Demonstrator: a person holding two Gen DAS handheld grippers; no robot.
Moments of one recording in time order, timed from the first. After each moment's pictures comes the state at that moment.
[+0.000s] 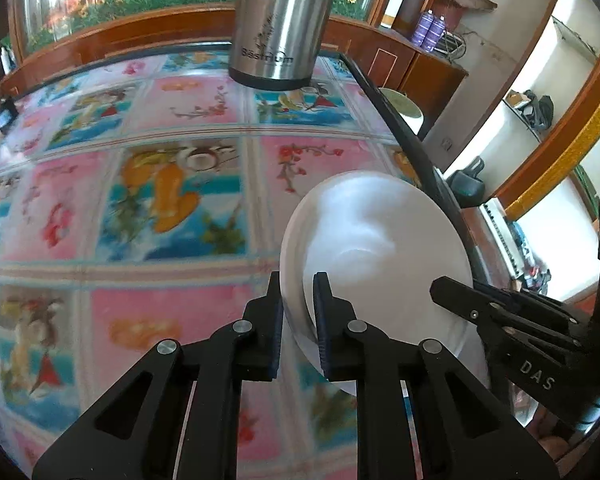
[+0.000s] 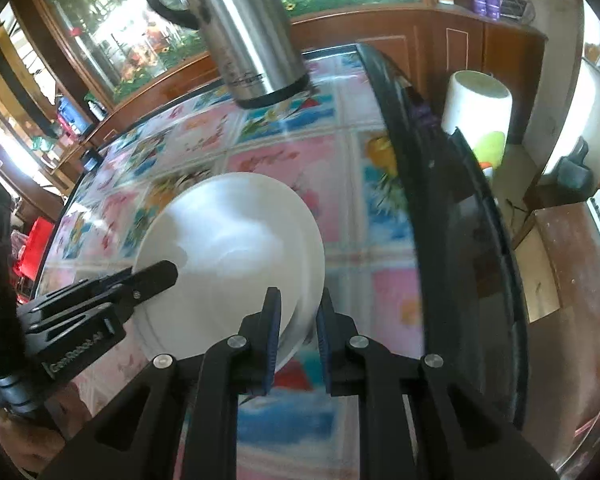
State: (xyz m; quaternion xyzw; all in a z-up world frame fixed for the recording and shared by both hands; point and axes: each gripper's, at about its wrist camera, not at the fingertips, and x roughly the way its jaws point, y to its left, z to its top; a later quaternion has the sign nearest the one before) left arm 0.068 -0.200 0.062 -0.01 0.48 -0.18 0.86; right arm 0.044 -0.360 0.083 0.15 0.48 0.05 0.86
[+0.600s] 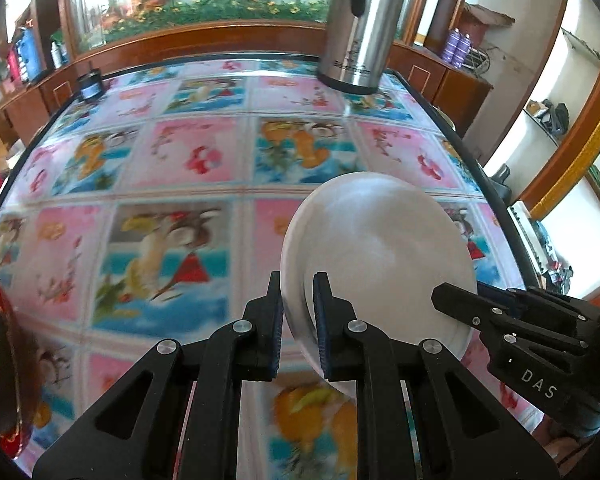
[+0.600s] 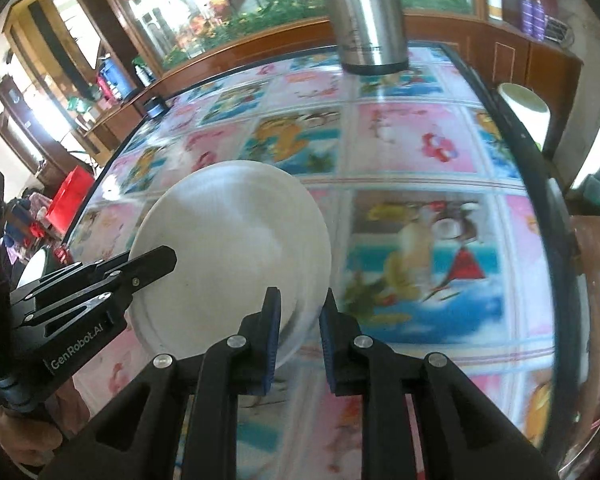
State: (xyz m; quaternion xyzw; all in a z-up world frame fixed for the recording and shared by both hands) left arm -0.012 -0.080 0.074 0.00 0.46 -0.13 0.88; right arm -0.013 -0.239 0.093 0.12 0.48 0.11 0.86
